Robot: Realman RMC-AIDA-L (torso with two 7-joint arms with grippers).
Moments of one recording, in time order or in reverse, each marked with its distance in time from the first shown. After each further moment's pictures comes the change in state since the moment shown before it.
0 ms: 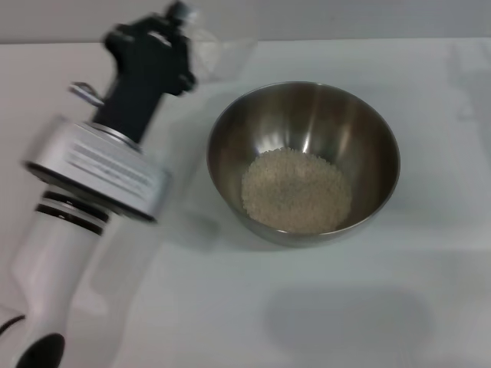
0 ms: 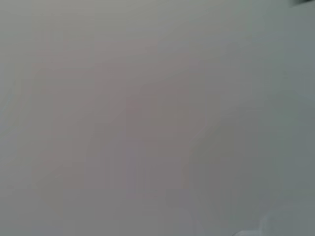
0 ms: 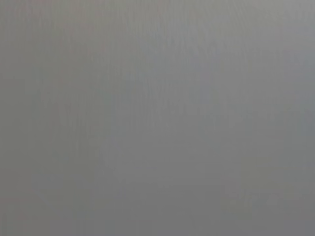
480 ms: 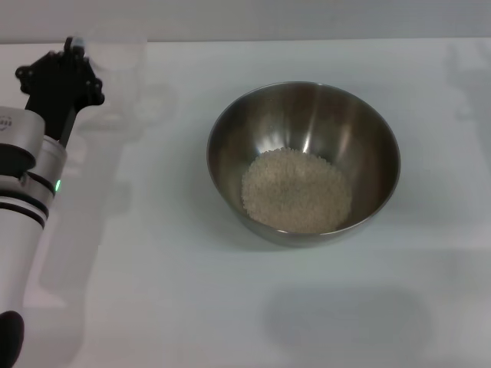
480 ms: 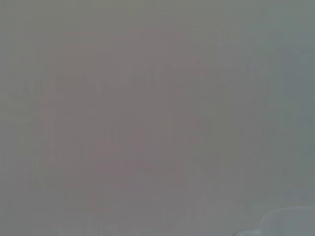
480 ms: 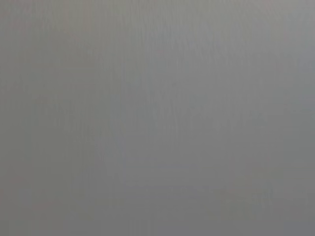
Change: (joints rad) left arm -0.008 0.002 -0.177 0.186 -0.133 -0.181 -0.638; right arm 0.006 0.001 0.000 0.001 -0.002 -0.004 0.000
